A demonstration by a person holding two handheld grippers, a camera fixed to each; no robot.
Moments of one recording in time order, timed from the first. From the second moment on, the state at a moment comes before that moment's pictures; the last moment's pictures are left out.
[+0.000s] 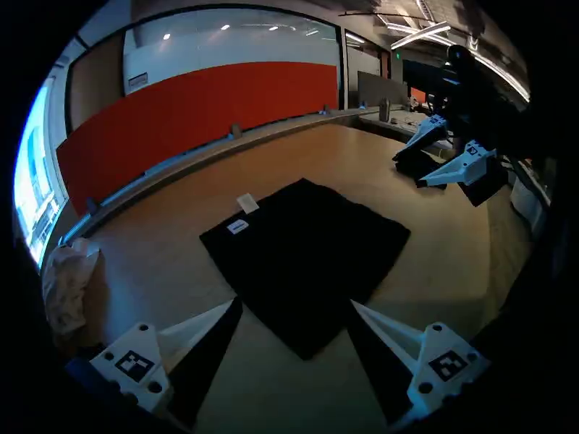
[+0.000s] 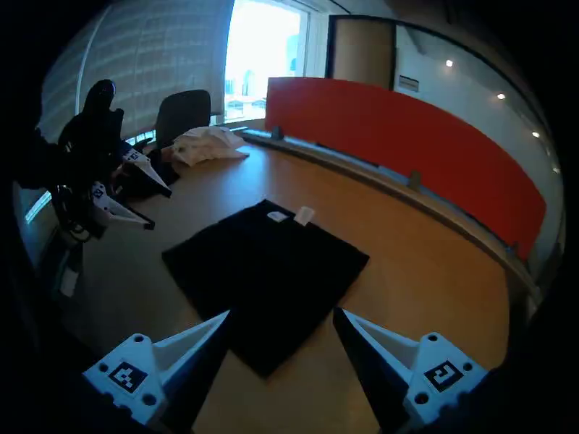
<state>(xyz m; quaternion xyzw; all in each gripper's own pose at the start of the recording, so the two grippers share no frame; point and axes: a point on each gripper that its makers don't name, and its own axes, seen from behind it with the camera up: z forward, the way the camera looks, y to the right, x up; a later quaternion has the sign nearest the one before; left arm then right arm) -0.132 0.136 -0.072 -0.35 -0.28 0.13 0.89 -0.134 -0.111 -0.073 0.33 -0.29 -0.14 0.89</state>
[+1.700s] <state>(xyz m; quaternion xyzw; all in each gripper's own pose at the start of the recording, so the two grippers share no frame) -0.237 0.147 -0.086 -0.37 -0.37 0.15 0.84 -0.254 -0.110 -0.107 0.35 -0.38 -0.15 0.84</state>
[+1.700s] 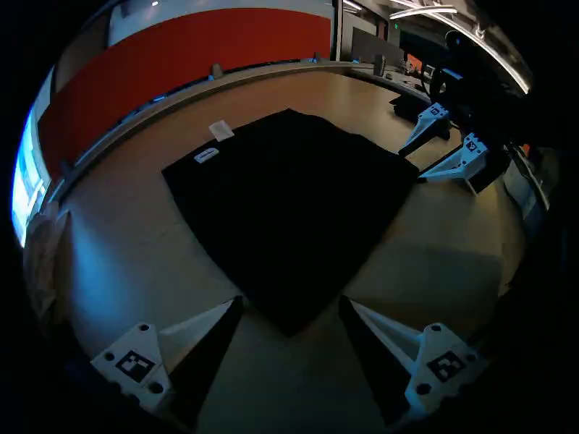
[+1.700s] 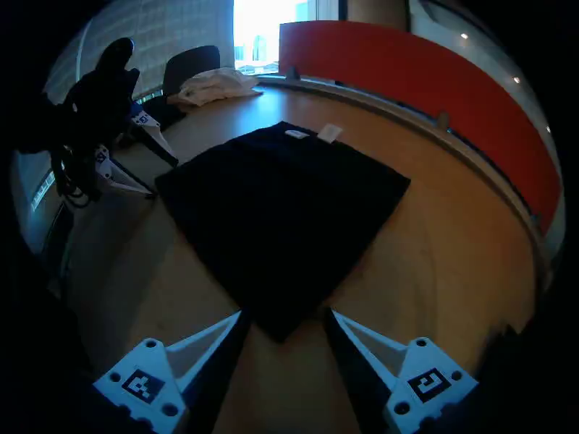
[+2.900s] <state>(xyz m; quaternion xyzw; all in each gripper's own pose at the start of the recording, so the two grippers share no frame) -0.237 0.140 -0.082 -0.32 -0.40 0.14 0.85 -0.254 -0.117 -0.110 0.36 -0.39 -0.14 0.83</state>
